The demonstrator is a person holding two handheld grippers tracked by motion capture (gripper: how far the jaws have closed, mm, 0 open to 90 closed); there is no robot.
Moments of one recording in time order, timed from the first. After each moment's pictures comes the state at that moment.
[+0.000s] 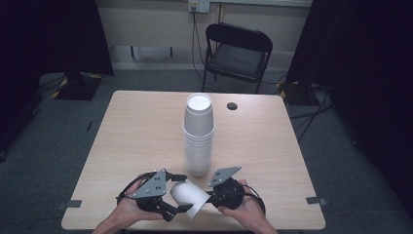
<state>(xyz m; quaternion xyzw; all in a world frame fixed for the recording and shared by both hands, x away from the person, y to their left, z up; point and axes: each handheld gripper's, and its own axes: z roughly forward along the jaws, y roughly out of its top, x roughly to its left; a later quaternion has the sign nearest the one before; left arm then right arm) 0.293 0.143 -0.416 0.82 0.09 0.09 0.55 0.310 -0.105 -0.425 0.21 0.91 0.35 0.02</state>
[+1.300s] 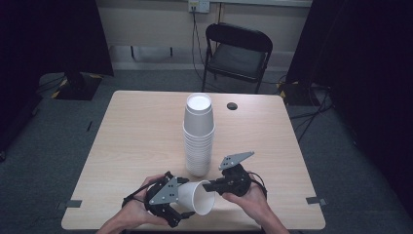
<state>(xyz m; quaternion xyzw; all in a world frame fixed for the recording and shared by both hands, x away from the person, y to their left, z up) 0.294 0.123 -0.440 0.88 0.06 0.13 0.46 0.333 -0.122 -0.402 0.25 0.87 0.42 -0.03</state>
